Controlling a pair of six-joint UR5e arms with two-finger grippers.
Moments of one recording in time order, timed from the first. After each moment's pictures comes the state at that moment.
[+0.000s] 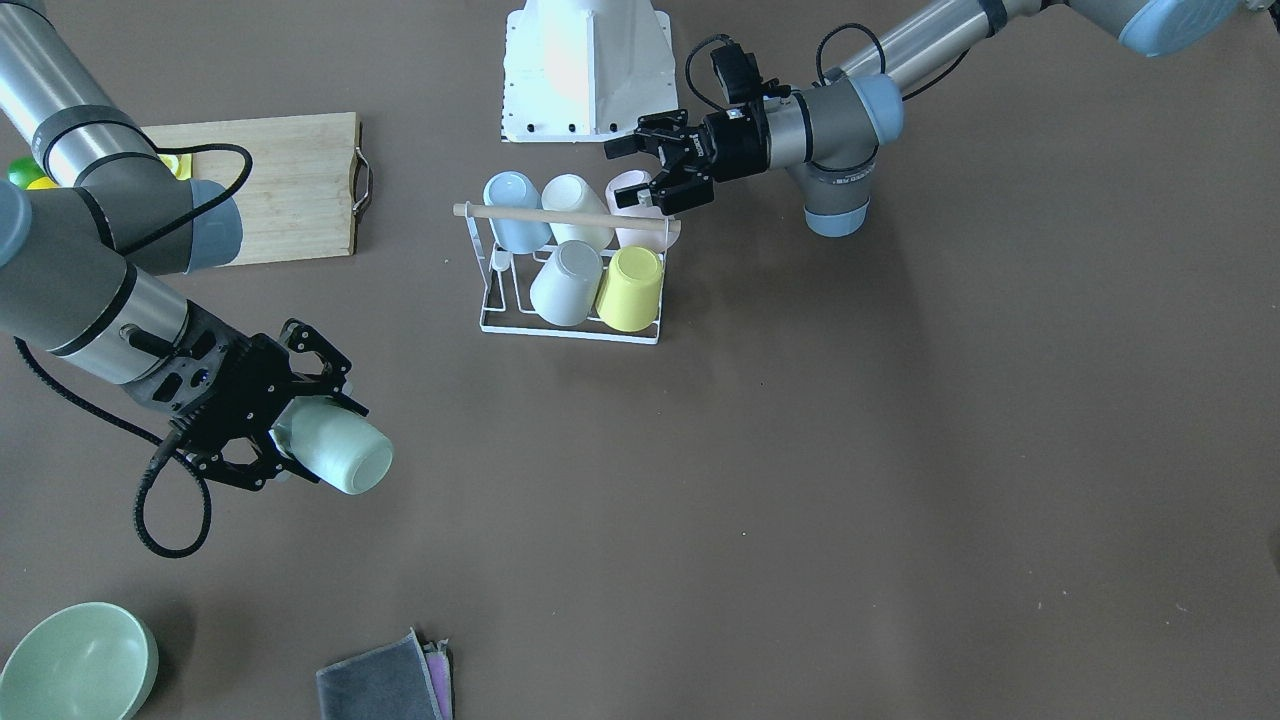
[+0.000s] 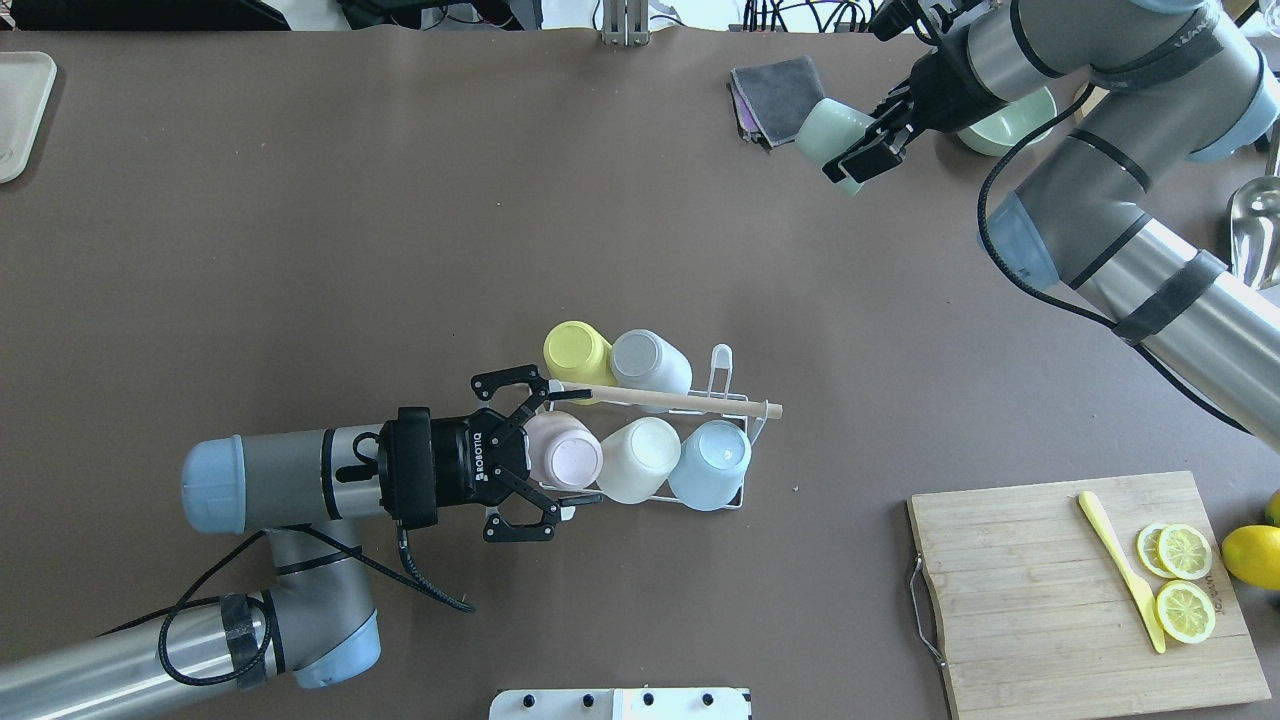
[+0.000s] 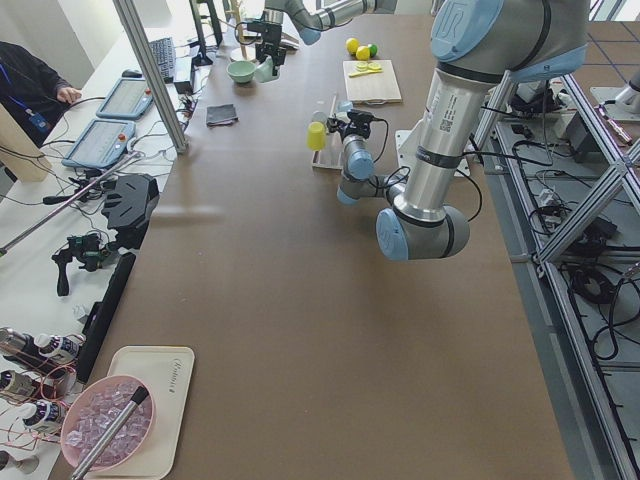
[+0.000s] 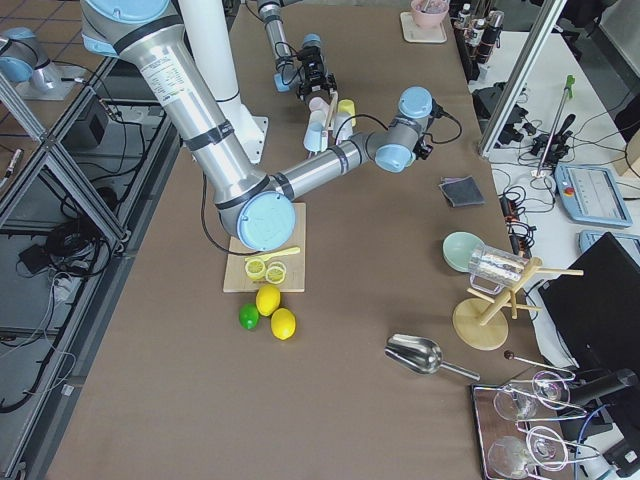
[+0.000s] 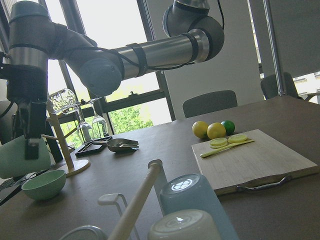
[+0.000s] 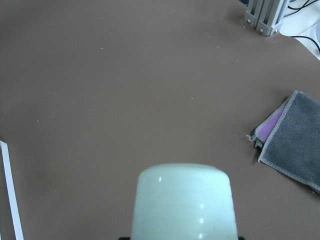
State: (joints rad) left arm -0.36 -2.05 -1.36 -3.51 -1.70 0.04; right arm 1.00 -1.01 1.41 -0.87 2.34 0.18
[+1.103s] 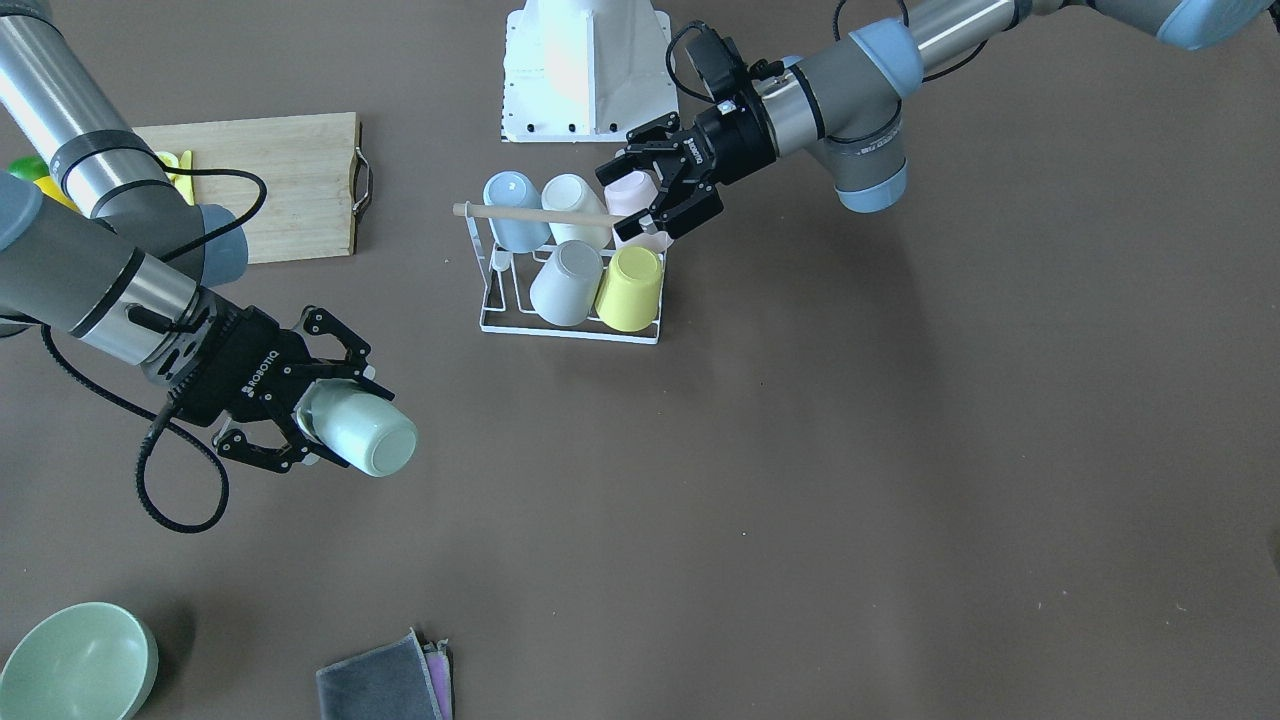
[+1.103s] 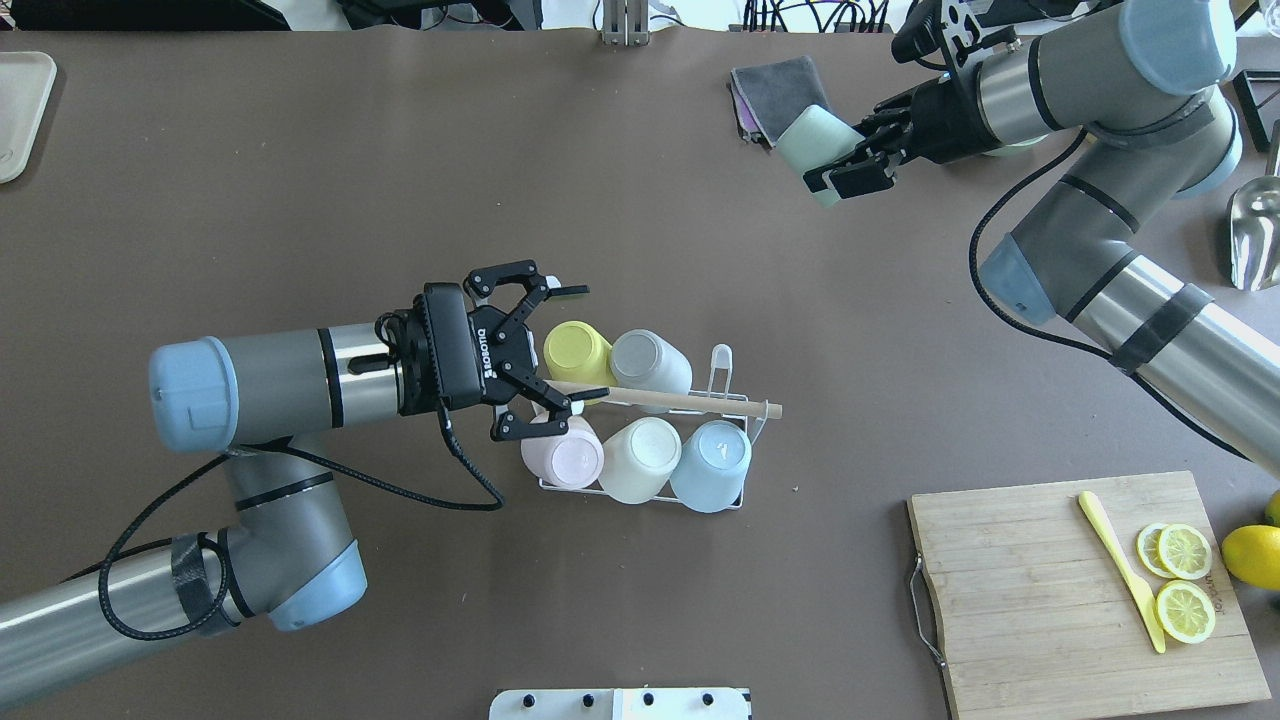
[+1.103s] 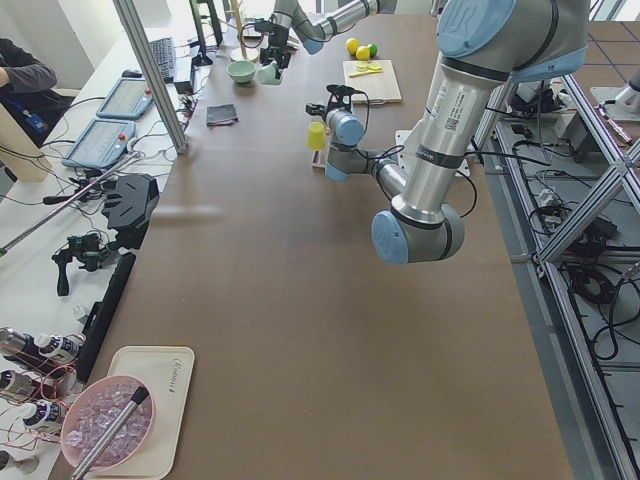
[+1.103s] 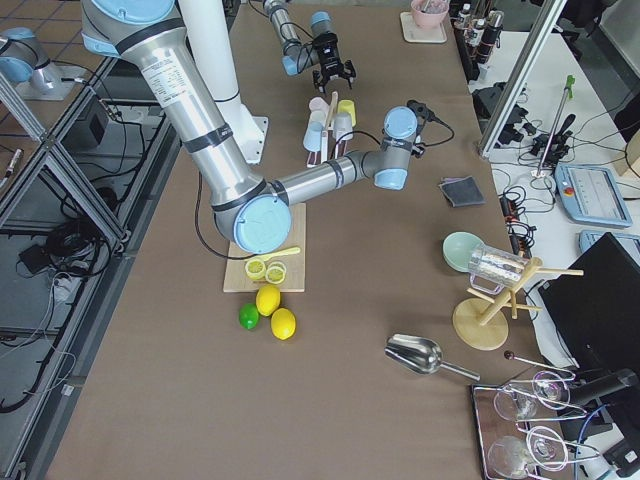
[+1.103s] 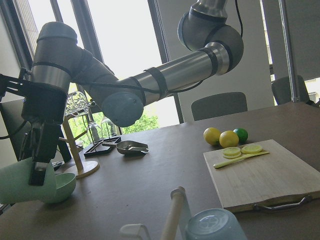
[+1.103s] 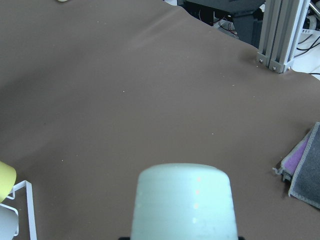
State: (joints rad) left arm -0.50 -2.03 -1.61 -2.96 -1.71 0.00; right arm 0.97 -1.05 1.36 -0.42 2.30 0.45
